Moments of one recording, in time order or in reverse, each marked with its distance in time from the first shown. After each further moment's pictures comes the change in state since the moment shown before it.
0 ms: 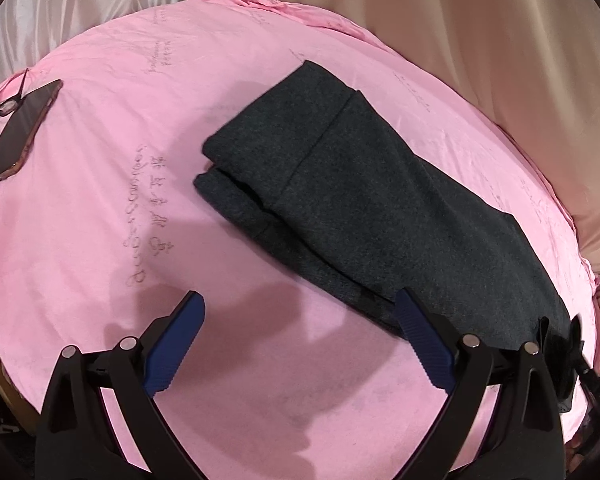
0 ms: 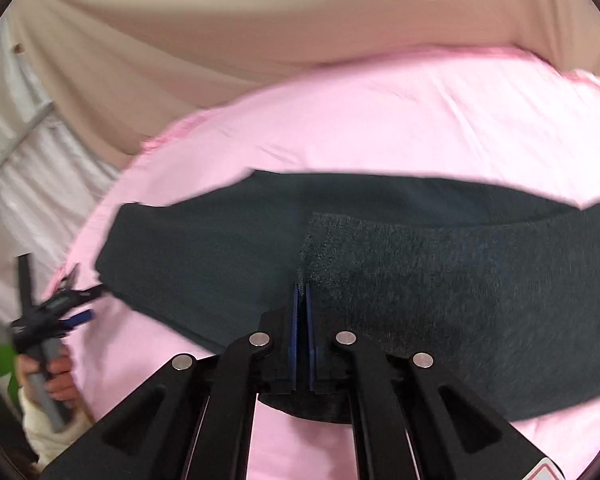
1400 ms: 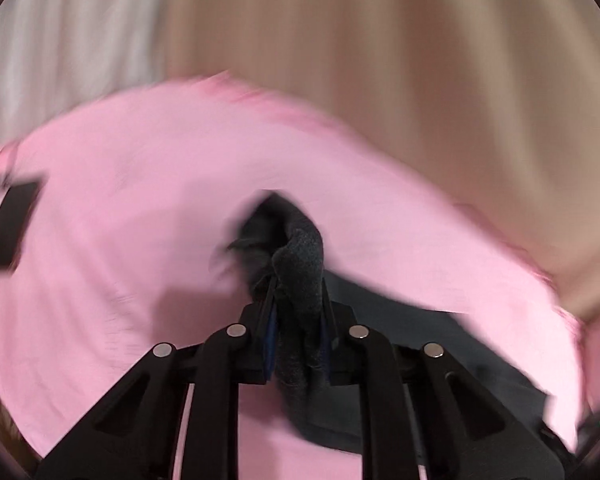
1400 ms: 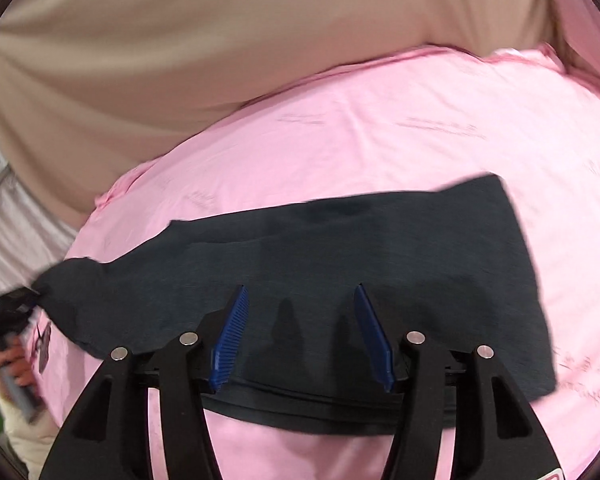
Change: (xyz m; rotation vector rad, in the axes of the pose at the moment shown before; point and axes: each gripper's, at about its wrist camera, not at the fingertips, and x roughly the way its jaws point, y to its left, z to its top) left arm -0.060 -0.072 0.060 0.061 -0.285 -0.118; right arm -0.045 -0.108 -0.015 0.249 -0.142 -0.137
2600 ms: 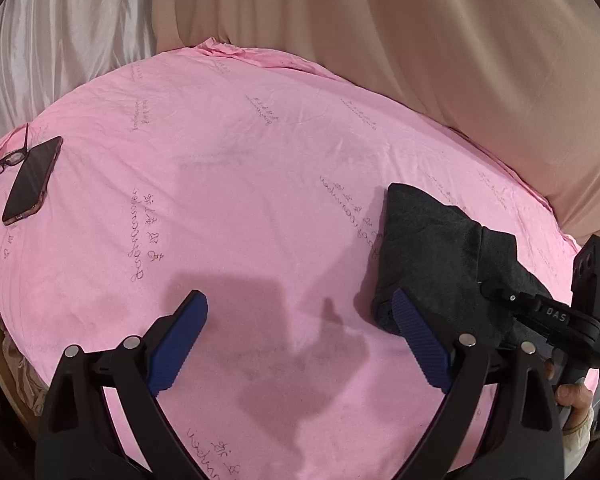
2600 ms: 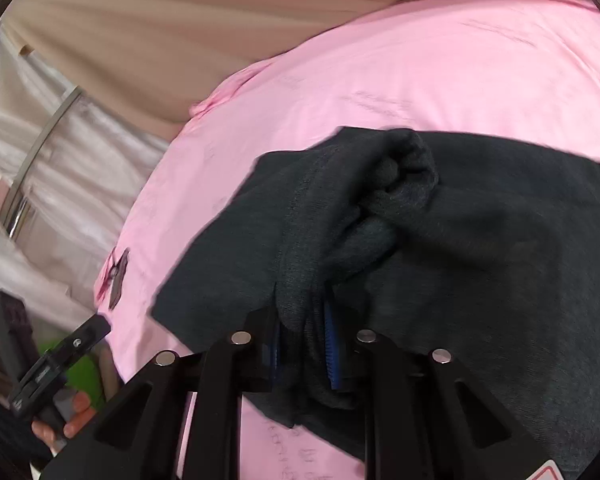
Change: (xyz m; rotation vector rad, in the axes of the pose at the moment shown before) left arm -0.021 0.026 -0.073 0.052 0.158 0.080; right arm 0.099 0.153 -0.015 -0.188 0.338 0.400
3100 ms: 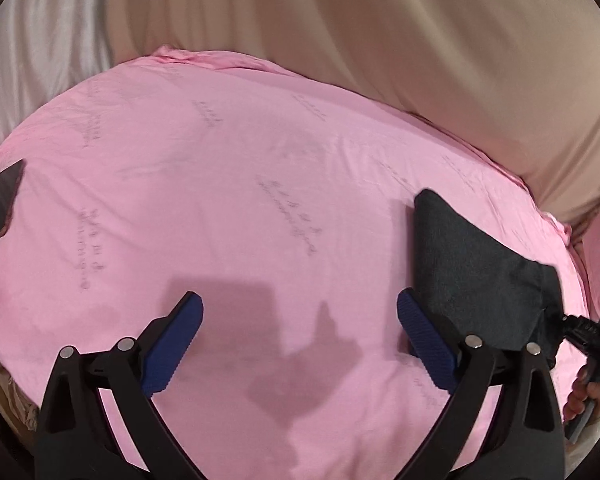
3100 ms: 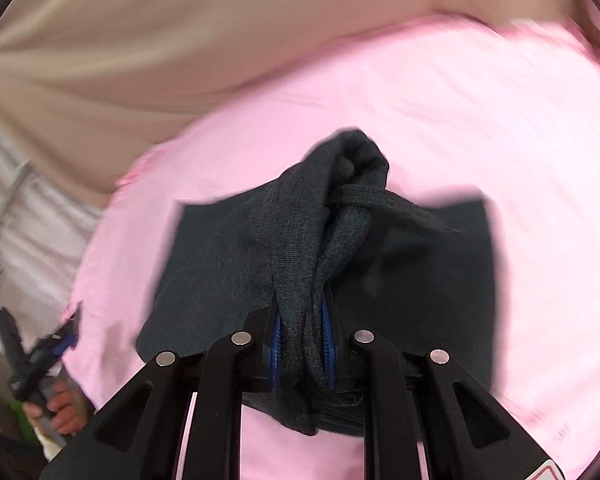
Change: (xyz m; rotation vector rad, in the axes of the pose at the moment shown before) left arm 0.007 -0.061 -0.001 0.104 0.025 -0.078; right arm -0.139 -0.167 -0.064 0.260 -0.186 -0.124
